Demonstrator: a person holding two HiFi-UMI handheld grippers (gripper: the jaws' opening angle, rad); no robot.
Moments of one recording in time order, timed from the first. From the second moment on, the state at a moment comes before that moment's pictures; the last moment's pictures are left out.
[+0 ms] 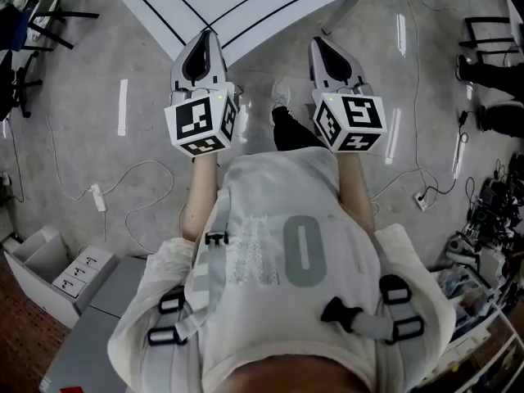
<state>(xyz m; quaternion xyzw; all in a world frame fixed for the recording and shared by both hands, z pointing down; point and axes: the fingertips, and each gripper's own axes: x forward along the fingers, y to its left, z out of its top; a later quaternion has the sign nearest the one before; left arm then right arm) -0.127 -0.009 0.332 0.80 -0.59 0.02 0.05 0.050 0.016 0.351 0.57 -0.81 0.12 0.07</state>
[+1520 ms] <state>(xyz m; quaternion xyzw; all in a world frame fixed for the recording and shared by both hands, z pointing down) -0.034 -0.218 0.274 0.77 -0.64 0.03 -0.01 0.152 -0.218 0.314 0.53 -0.84 0.09 0.03</state>
